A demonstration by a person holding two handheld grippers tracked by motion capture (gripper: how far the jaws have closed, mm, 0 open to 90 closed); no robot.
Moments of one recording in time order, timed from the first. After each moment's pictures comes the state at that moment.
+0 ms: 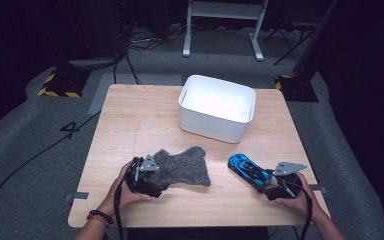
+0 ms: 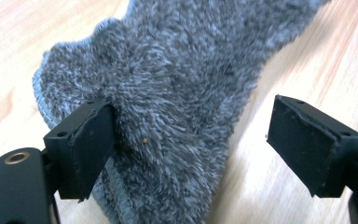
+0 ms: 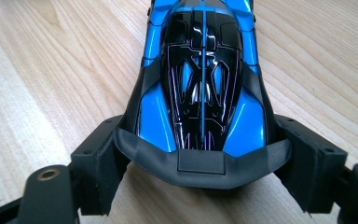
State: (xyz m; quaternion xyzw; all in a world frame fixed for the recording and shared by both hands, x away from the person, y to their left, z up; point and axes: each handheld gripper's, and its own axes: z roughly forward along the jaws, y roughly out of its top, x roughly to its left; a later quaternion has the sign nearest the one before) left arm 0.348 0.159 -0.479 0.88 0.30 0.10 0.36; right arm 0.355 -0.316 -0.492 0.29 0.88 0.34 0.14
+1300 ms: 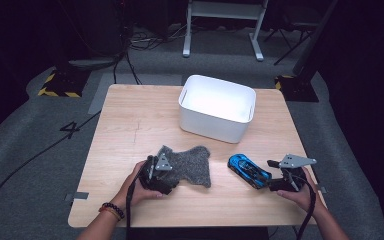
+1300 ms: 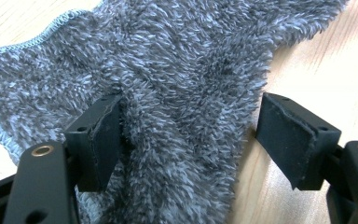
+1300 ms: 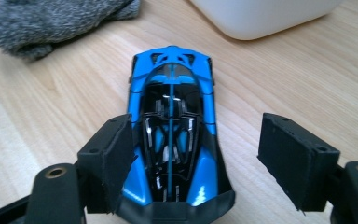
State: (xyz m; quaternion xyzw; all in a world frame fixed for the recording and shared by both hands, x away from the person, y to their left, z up) left arm 0.364 0.128 -0.498 0.90 0.27 0.10 0.33; right arm 0.362 -0.319 -0.468 0.32 0.85 0.39 0.17
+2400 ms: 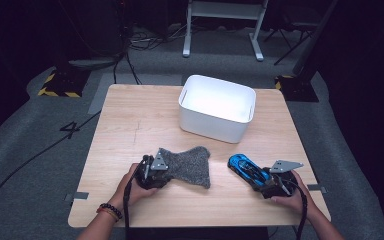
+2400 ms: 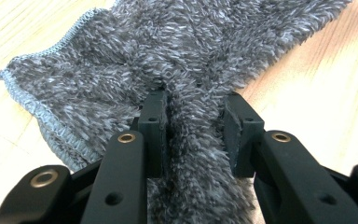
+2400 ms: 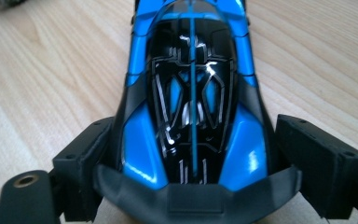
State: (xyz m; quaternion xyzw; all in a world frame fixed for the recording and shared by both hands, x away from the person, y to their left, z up) left arm 0.362 0.140 -0.494 0.90 0.27 0.11 0.33; right arm 0.365 -0.310 -0.503 0.32 0.87 0.36 0.13
